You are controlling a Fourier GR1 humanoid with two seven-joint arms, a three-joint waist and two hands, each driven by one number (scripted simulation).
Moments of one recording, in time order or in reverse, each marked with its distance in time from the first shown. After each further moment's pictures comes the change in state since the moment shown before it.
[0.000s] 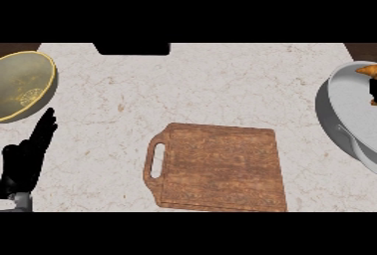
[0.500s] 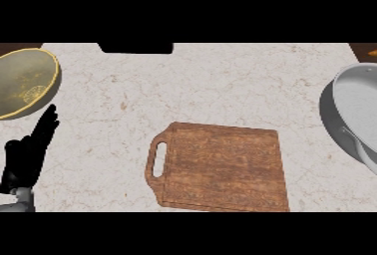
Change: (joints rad) left arm -0.033 -0.004 0.013 0.028 -0.011 -0.024 -0.005; right arm -0.251 -0.097 -0.053 0.593 0.019 -0.102 -0.296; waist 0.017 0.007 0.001
